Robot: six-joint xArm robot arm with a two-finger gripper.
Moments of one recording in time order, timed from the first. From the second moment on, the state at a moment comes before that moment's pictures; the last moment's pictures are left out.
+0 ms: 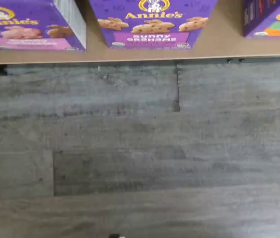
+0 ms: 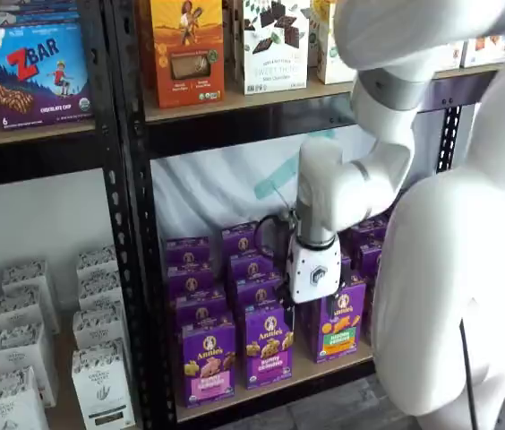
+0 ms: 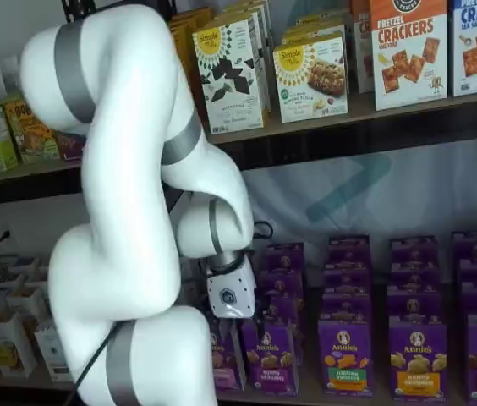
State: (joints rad) arm 0.12 0.00 -0.41 -0.07 0.37 0.19
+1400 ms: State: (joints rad) arm 0.20 0.61 -0.88 -0.17 0.20 0.37
